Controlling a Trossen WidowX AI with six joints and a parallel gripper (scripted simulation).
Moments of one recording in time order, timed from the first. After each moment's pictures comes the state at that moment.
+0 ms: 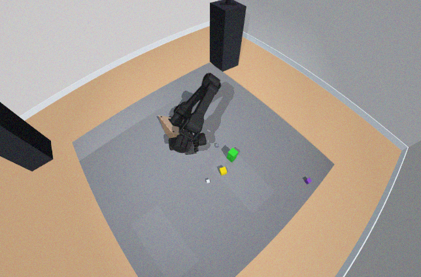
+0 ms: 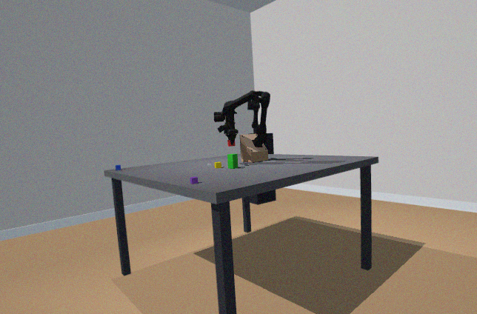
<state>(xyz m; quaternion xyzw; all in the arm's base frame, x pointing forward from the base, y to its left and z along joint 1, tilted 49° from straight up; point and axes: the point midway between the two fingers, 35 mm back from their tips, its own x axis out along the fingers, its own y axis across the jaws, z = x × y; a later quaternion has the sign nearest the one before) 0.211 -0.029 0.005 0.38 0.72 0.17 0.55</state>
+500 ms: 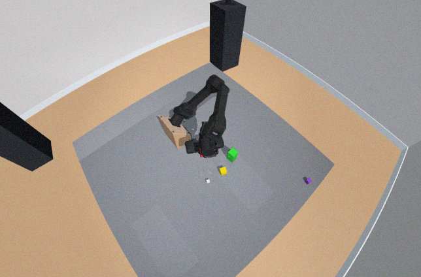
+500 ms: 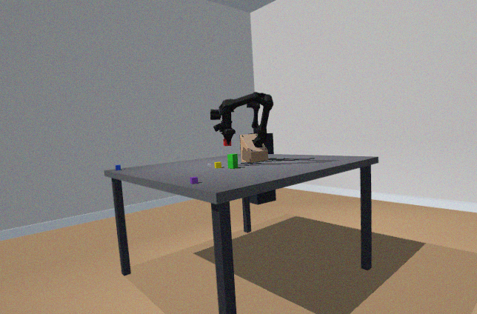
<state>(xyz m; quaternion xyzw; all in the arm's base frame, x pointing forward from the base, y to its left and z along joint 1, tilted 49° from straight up) 0.277 0.009 0.050 0.34 0.72 0.16 0.58</state>
